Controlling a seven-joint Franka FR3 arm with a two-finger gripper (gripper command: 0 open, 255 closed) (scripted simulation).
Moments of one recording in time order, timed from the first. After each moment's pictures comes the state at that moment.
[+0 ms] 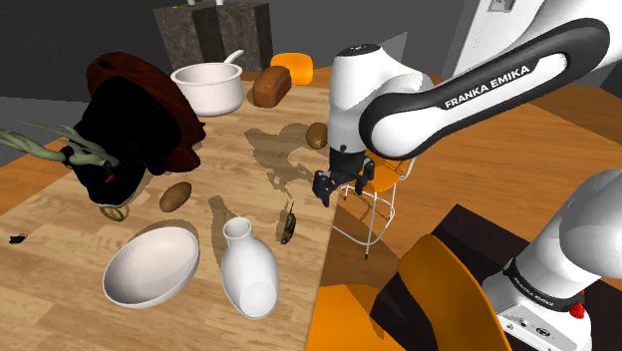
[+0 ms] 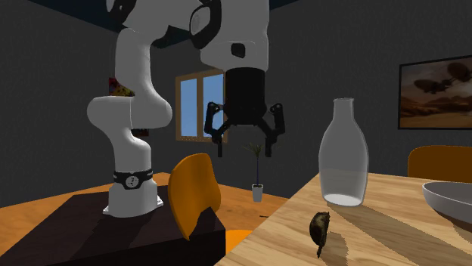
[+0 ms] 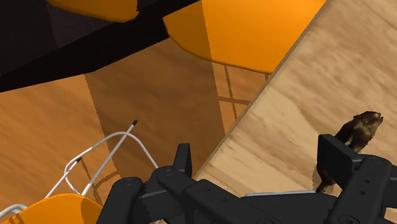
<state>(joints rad) -0.03 -0.18 0.53 -2.36 0.11 2.20 0.74</state>
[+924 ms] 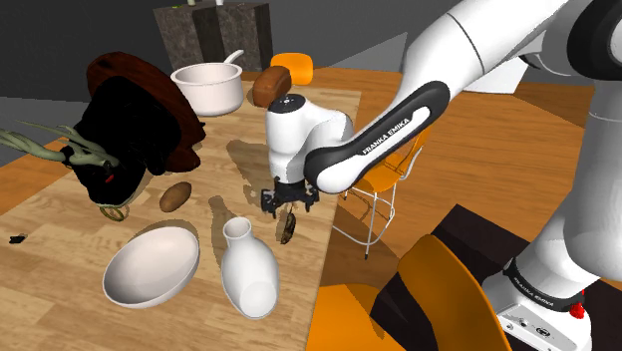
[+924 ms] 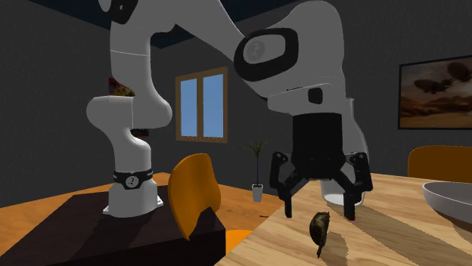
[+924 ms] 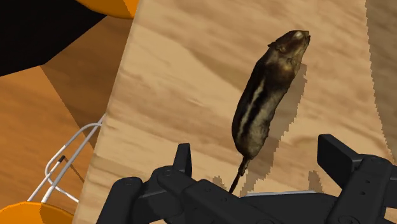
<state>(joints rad) 0.07 0.36 0.52 -2.01 -0.37 2.35 1.30</state>
